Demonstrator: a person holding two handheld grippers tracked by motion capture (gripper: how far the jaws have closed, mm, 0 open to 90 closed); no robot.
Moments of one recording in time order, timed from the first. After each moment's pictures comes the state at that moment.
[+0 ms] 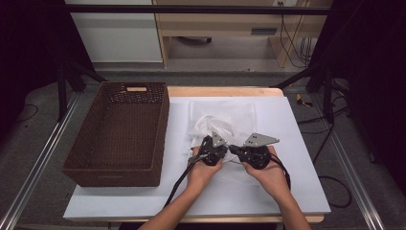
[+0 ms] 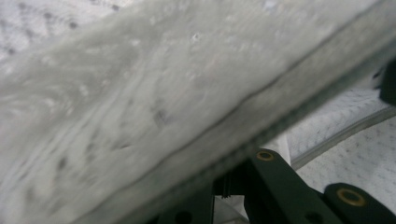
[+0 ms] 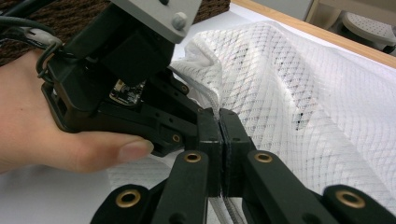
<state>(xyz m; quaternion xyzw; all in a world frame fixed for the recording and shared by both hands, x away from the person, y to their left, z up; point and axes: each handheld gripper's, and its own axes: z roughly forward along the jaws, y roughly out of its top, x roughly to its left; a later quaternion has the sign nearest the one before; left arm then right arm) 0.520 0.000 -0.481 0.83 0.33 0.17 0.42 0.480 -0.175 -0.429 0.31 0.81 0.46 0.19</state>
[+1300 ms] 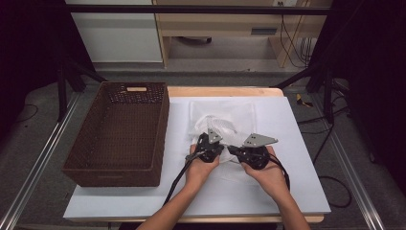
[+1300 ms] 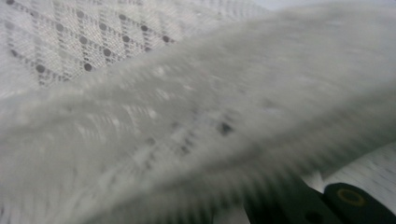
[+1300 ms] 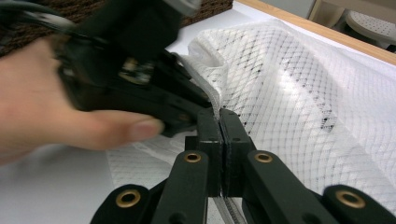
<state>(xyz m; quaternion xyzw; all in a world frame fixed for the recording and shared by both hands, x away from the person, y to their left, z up) 0.523 0.011 -0.477 0.82 0.35 0.17 0.43 0.480 -0.172 -0.430 0.31 0.81 0.46 0.19</state>
